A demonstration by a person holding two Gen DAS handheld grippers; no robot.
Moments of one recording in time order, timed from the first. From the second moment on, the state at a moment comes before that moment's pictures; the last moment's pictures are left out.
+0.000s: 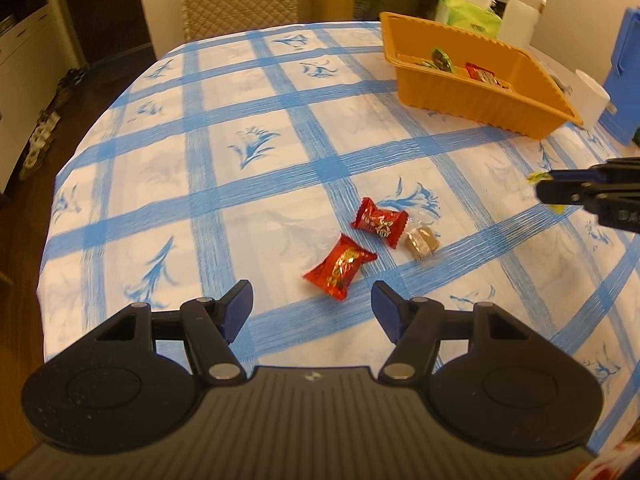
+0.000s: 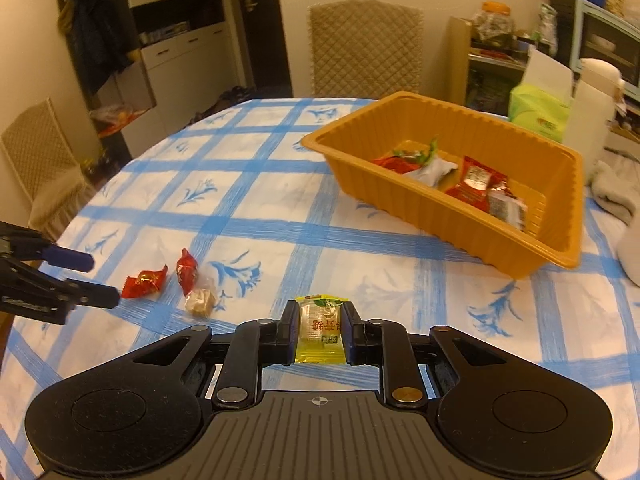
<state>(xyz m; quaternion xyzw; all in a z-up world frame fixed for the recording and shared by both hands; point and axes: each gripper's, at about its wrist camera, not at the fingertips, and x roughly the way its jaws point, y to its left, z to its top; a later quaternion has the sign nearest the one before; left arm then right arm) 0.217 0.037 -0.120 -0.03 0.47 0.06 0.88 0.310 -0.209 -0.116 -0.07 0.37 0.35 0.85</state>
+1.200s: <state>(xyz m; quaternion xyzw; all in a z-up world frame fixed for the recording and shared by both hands) 0.247 0.032 -0.127 -0.03 0.48 0.04 0.87 0.302 -0.258 -0.100 -0.03 0.38 0.31 0.87</state>
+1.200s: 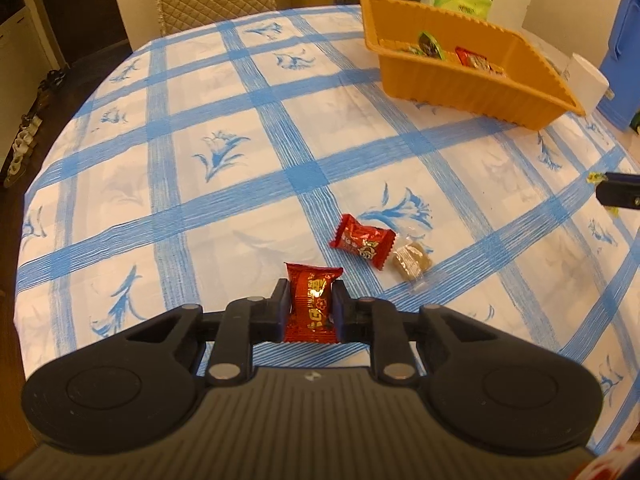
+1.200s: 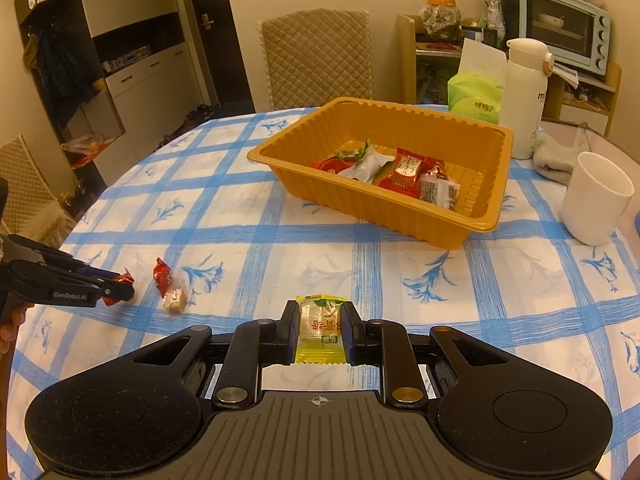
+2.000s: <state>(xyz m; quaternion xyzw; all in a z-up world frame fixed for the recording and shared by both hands) 0.329 -0.006 -0.046 -0.02 0.39 -0.03 0.92 0.380 -0.275 -0.064 -0.01 0.34 0.30 0.89</state>
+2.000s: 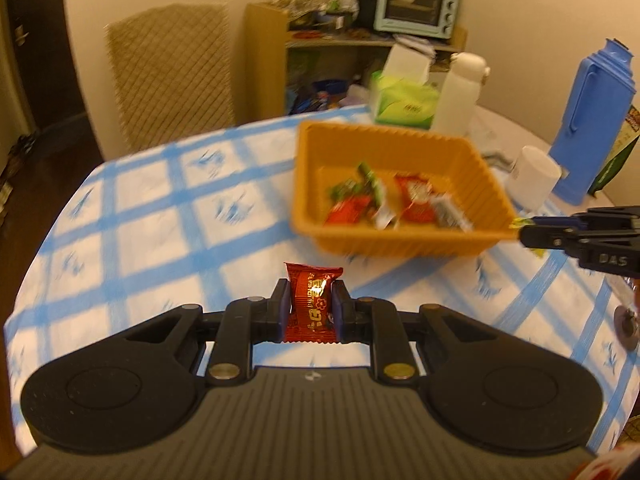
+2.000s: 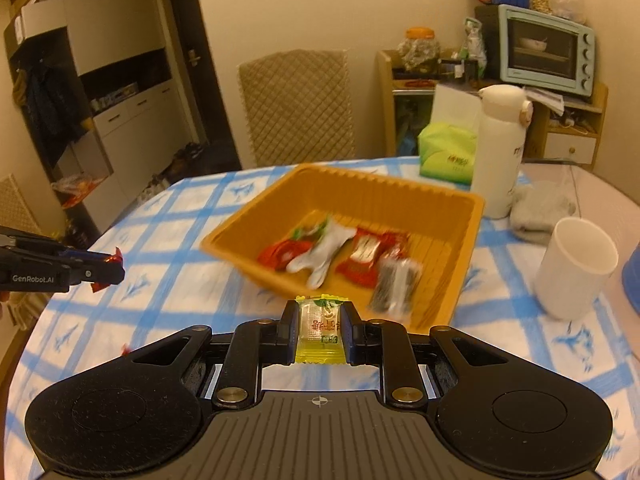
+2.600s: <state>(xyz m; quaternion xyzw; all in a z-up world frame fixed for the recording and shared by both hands) 0.481 -0.068 -0.045 -0.01 0.38 -0.08 0.92 0.485 -0.286 -0.069 0.05 0.34 0.24 0.91</state>
